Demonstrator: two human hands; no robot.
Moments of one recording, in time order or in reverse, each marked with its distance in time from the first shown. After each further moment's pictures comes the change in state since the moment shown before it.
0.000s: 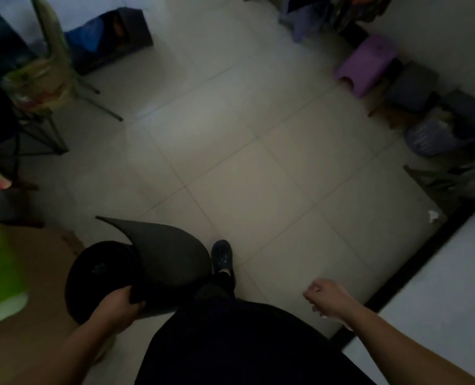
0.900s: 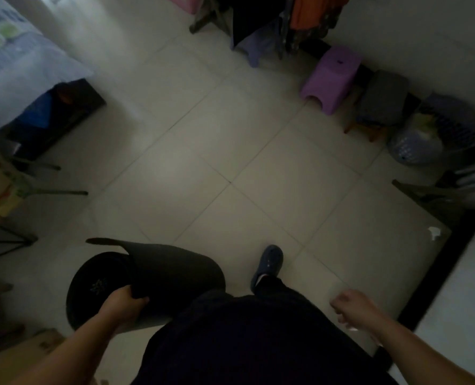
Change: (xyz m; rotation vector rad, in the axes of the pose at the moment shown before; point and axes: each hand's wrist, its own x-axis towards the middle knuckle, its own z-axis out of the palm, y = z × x) left_hand 0.153 0.341 -0.173 -0.052 0.111 -0.097; right_hand 0.159 -0.016 -0.284 0.286 0.025 0.116
